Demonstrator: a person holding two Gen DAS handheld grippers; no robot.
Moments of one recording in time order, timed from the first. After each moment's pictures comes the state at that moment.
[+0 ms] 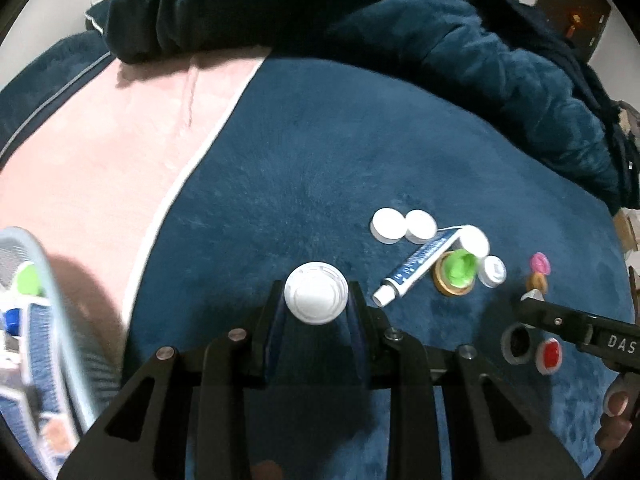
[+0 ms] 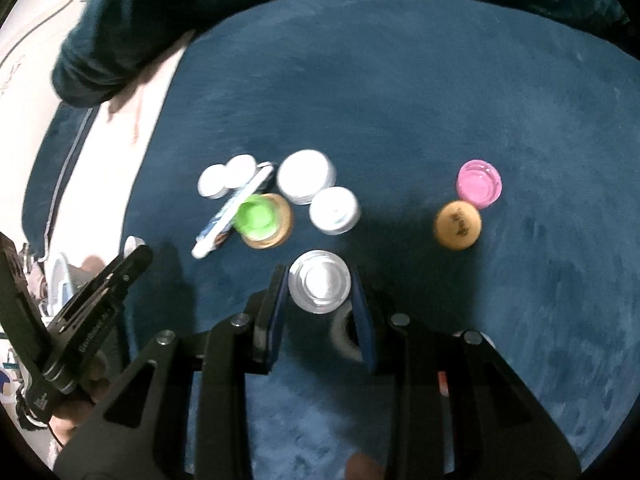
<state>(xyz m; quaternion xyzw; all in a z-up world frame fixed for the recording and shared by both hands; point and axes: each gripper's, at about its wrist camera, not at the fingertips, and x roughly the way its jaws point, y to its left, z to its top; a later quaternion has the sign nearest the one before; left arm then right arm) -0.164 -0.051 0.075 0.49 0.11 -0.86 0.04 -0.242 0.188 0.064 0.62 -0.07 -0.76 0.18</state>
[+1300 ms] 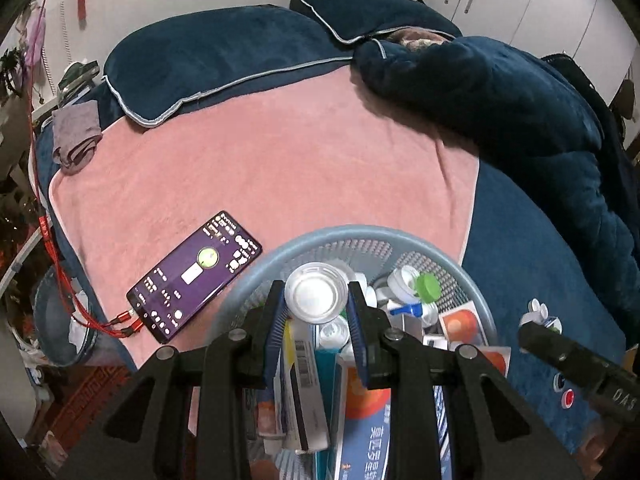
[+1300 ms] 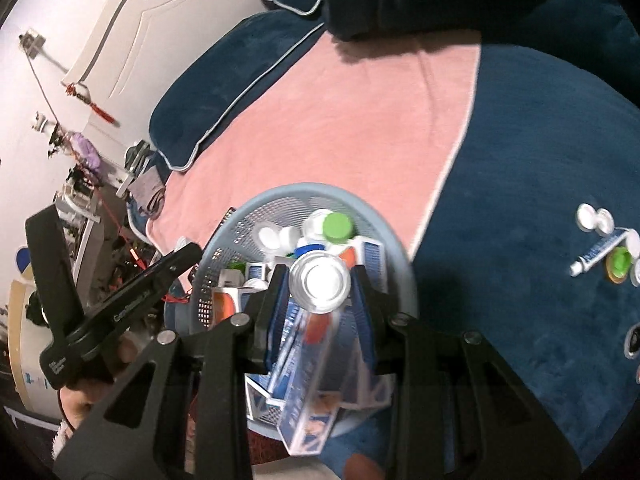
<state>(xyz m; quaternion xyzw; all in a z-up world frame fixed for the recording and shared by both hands) 0.004 -0.316 0.145 0.43 0.23 -0.84 0.24 -0.127 -0.087 0.142 0.55 -0.01 -0.72 0.42</state>
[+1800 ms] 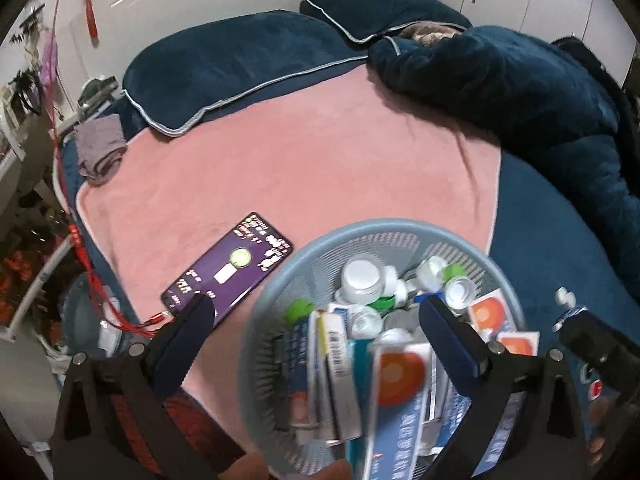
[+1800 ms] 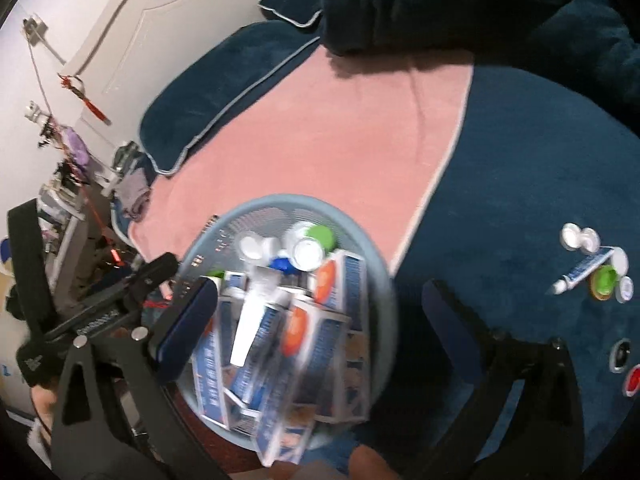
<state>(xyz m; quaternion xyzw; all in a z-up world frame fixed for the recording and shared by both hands) 0.011 -0.308 0.149 0.45 0.18 -0.82 0.29 -0.126 -0.072 0.140 0.52 0.01 -0.76 0.39</state>
